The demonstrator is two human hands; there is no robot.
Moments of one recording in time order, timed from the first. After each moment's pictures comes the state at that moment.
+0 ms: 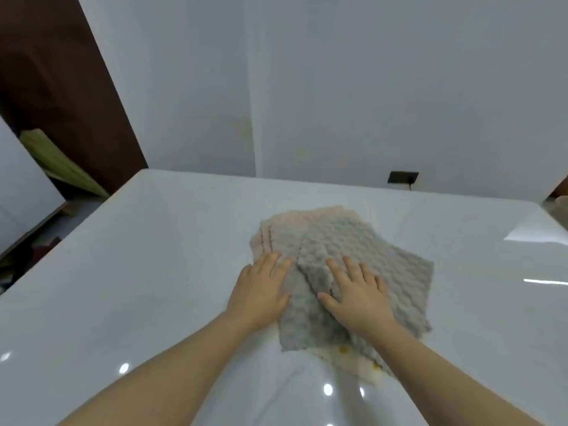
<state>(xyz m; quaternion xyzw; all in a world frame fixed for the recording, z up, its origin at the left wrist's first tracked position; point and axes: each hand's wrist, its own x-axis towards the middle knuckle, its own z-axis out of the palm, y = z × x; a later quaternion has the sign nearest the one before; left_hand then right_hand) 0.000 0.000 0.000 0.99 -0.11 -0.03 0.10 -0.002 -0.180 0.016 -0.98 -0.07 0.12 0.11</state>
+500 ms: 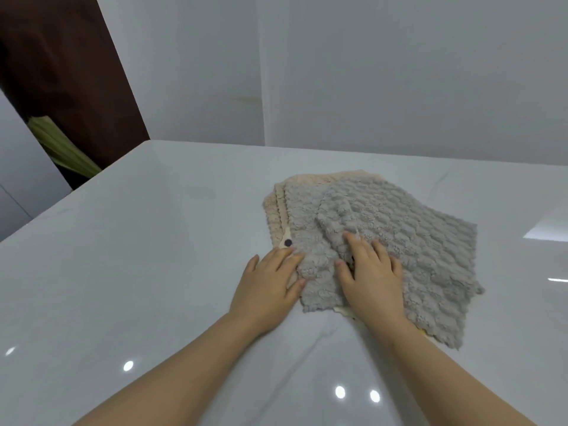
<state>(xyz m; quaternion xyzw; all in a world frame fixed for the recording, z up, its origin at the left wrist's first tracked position) -0.025 0.018 -0.097 0.98 -0.11 0.03 0.14 -0.013 -0.153 -0.079 -0.98 -0.03 -0.06 0.20</state>
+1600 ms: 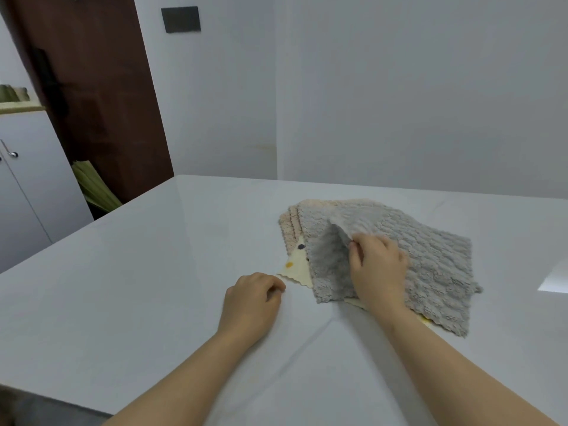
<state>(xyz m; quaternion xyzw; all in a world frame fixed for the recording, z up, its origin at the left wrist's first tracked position) -0.089 0.043 -0.098 0.96 0.02 0.13 0.26 -0.043 -0.139 -0.069 -0.92 -0.04 -0.27 0.28</state>
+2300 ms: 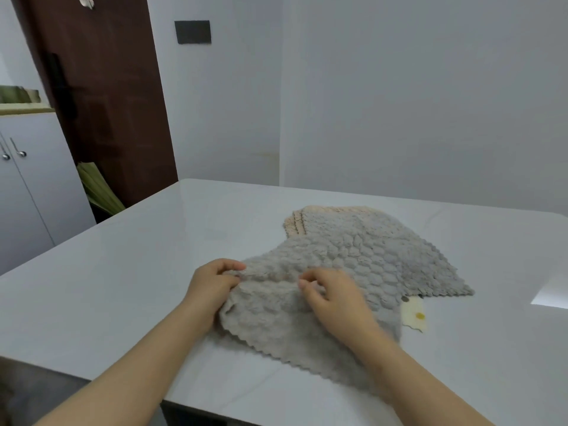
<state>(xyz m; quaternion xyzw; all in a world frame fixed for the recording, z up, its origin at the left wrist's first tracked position) -0.118 0.090 -0.059 0.74 0.20 0.08 0.63 -0.103 -0.104 -0.065 -0.91 -0.23 -0.09 0.34</state>
